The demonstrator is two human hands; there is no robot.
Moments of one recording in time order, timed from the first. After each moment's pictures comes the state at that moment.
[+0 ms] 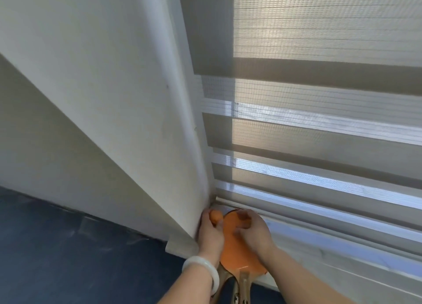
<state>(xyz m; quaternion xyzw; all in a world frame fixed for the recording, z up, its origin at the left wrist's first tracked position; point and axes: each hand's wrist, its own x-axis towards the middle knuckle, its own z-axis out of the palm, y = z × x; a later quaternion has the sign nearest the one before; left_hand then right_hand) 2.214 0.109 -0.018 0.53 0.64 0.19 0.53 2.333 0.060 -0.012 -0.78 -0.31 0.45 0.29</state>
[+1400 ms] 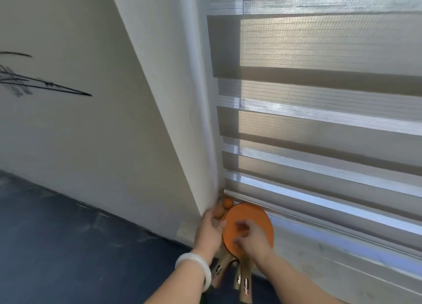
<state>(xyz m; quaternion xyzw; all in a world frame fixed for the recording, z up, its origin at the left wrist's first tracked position) 2.171 0.078 0.023 0.55 0.58 0.19 0.57 2.296 0.019 0.003 -0.76 -0.32 0.48 0.29</state>
